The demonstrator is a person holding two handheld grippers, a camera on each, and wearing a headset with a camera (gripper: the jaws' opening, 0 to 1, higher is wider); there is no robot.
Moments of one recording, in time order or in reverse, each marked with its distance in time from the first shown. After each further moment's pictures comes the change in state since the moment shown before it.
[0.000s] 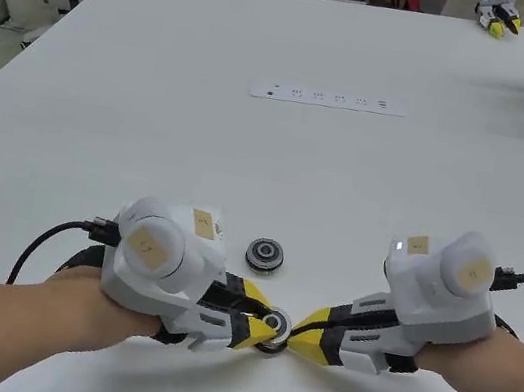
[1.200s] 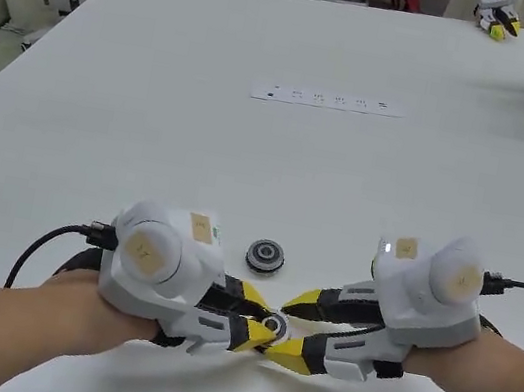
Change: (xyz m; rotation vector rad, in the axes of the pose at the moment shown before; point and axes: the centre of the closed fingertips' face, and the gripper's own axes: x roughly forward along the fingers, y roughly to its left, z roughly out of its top) left arm -0.001 0.000 0.000 0.011 -0.005 0.000; right arm 0.014 0.008 0.010 -0.112 -0.033 -0.003
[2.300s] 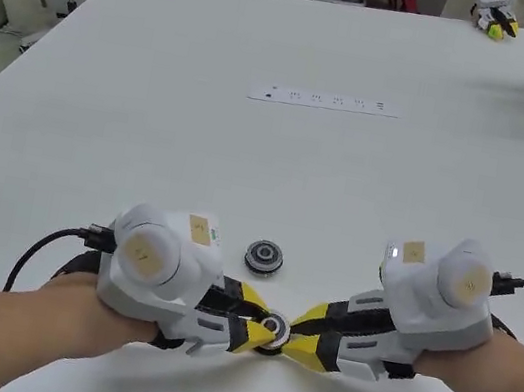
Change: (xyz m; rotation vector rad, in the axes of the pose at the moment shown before) left arm -0.001 -0.001 0.000 0.000 -0.001 0.005; right arm -0.013 -0.006 -0.006 0.010 0.020 -0.005
